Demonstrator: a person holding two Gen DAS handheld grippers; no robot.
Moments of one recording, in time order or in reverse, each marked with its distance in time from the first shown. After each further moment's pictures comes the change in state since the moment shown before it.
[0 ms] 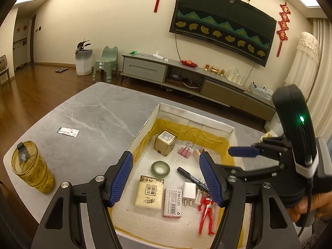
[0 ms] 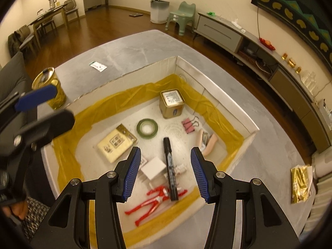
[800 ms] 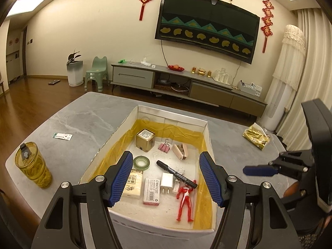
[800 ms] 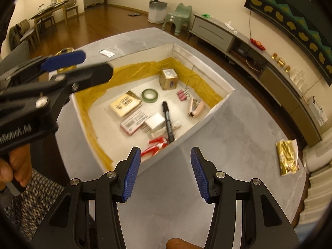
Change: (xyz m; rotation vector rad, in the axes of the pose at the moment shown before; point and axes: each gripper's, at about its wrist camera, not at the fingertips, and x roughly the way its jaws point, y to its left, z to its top) left arm -0.047 -0.052 -0.025 0.075 -0.048 -0.038; right arm -0.079 0.019 -0.090 -0.023 0.001 -0.046
